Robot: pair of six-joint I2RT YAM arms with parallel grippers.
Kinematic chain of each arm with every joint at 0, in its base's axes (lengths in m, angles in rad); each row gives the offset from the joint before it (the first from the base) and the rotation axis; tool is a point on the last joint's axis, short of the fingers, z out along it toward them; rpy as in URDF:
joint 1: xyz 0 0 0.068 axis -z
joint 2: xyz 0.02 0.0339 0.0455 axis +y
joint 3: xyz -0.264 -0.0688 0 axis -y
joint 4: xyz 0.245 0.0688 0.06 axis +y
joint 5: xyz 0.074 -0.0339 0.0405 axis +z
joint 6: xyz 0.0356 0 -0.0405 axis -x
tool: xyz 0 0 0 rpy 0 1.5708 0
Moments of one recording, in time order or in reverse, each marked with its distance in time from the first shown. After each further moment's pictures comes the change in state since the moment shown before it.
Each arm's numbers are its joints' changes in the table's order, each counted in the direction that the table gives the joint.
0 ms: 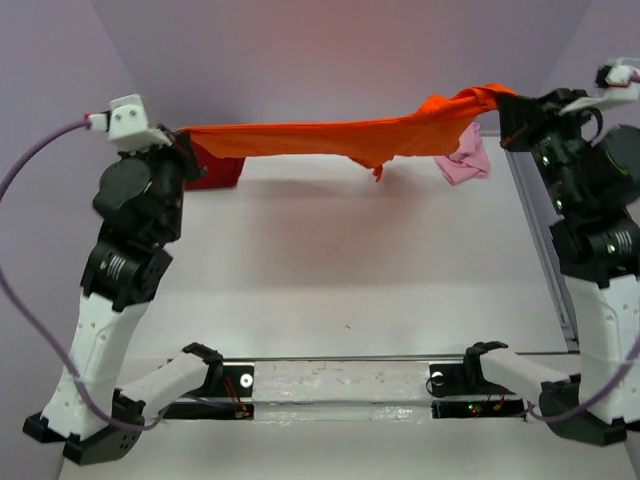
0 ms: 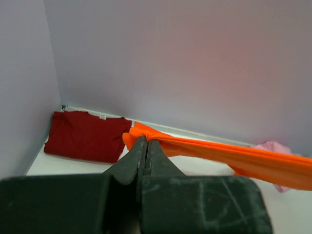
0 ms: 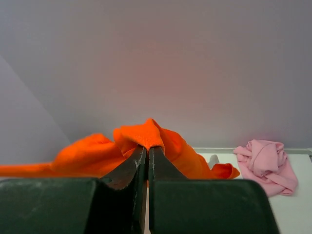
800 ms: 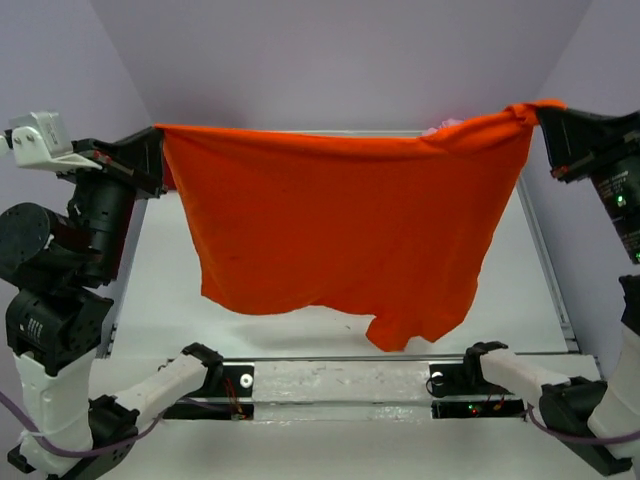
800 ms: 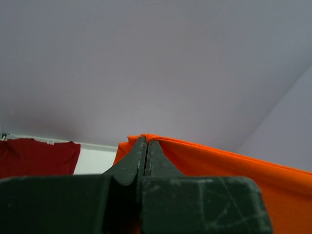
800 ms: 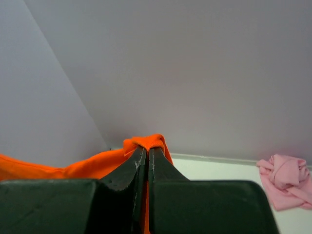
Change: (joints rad) left arm 0.040 -0.134 0.220 0.173 -0.188 0.113; right arm -0.001 -0.127 0.298 0.324 0.132 -0.062
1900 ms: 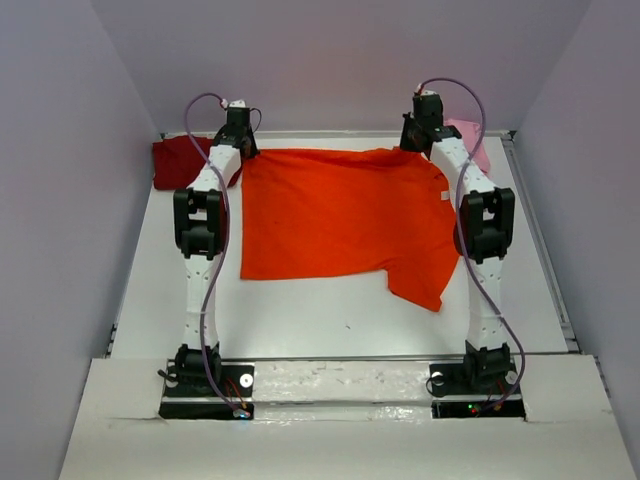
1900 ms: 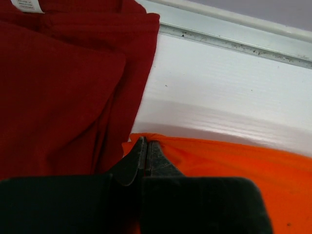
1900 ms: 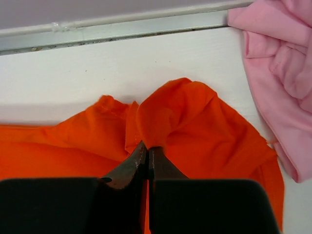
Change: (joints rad) left arm -0.362 1.600 0.458 -0.218 -0.149 -0.043; right arm 0.028 1.394 0.177 -0.270 -0.203 0.079
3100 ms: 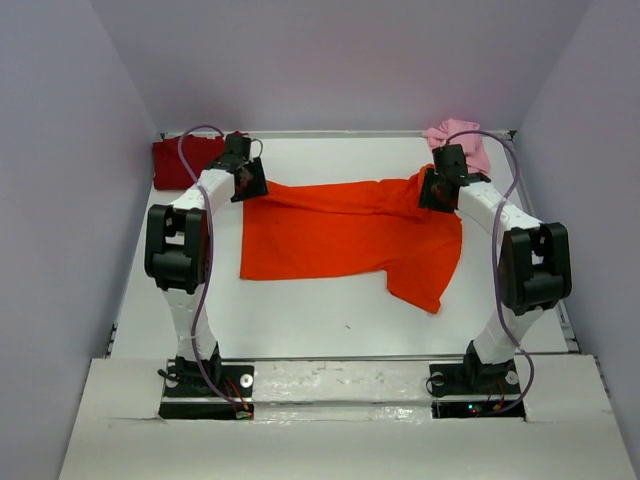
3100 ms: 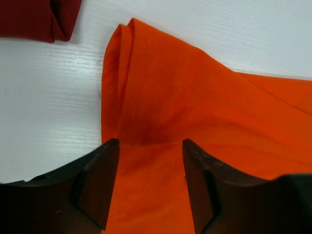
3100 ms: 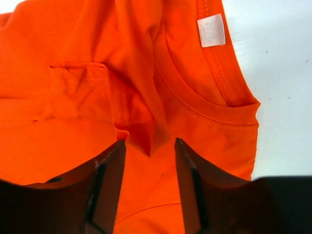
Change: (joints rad) left arm 0.045 -0.517 -0.717 0.023 -0.118 0.085; right arm 0.014 -0.650 -0.934 -0.022 -0.059 -0.101
